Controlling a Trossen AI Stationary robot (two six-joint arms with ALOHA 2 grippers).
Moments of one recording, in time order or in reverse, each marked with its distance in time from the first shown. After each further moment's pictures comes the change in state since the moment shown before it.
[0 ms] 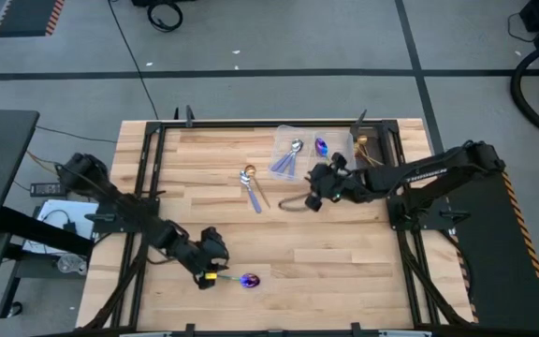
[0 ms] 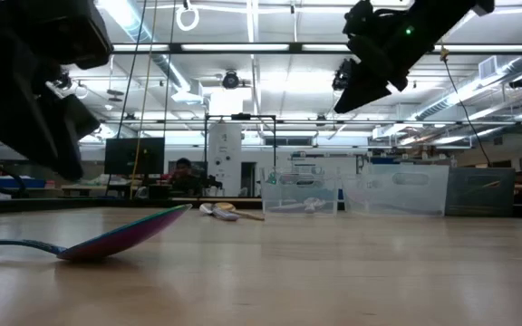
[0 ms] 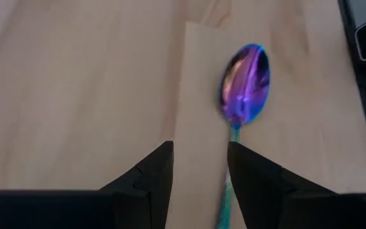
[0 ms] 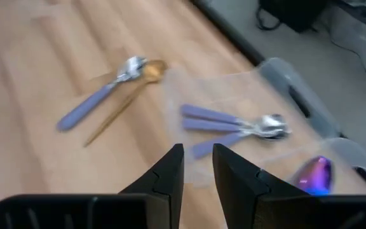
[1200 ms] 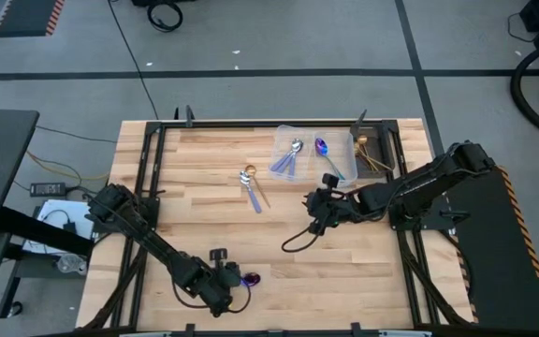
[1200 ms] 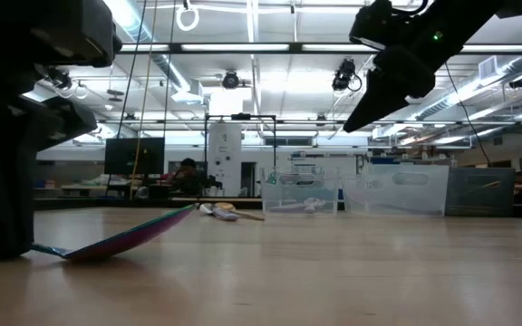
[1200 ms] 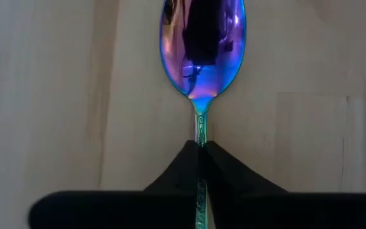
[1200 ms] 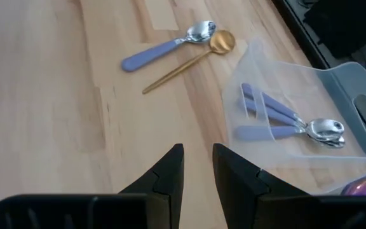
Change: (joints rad) left arm -0.092 0.430 0.458 -0.452 -0.019 -0.051; right arm 0.171 0.104 -0.029 0.022 -0.017 -0.097
